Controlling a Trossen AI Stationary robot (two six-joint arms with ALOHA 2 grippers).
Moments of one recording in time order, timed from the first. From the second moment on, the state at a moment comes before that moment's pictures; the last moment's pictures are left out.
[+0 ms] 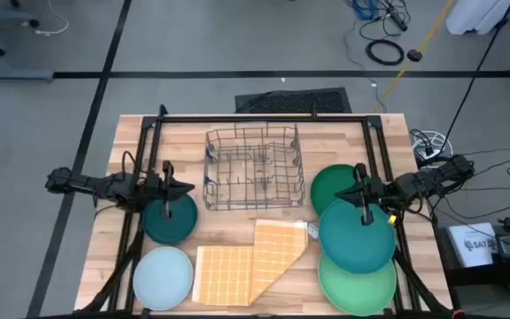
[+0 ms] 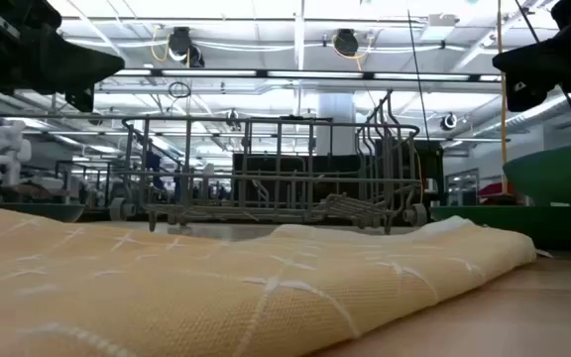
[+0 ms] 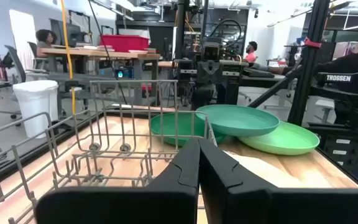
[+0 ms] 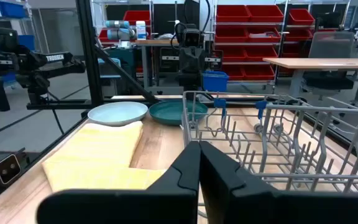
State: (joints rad) left arm -0.21 0.00 0.00 0.10 -0.27 -0.02; right arm 0.41 0.00 0.09 -0.06 0.39 0.03
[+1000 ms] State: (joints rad) left arm -0.21 0.00 0.00 0.10 -0.27 -0.02; right arm 0.41 0.00 0.09 -0.06 0.39 0.03
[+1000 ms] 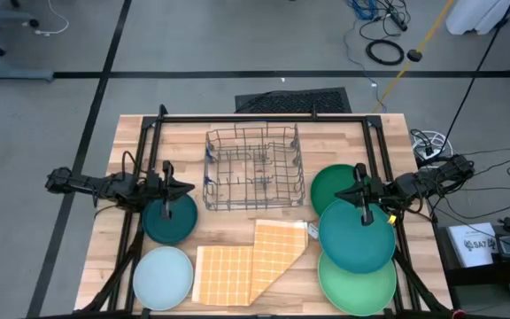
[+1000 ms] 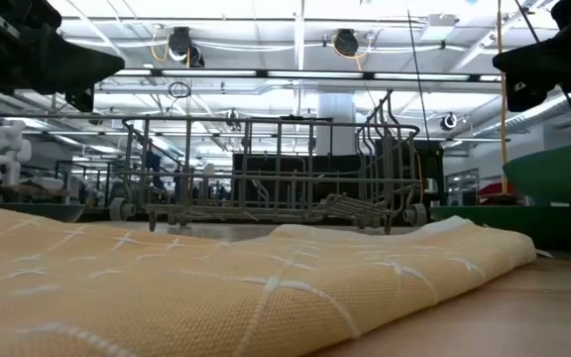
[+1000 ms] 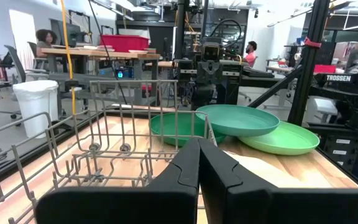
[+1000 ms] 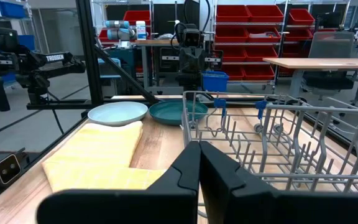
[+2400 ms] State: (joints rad) left arm -0.20 0.00 0.00 0.10 -0.28 0.42; right arm 0.41 0.56 0.74 -0.25 0.29 0.14
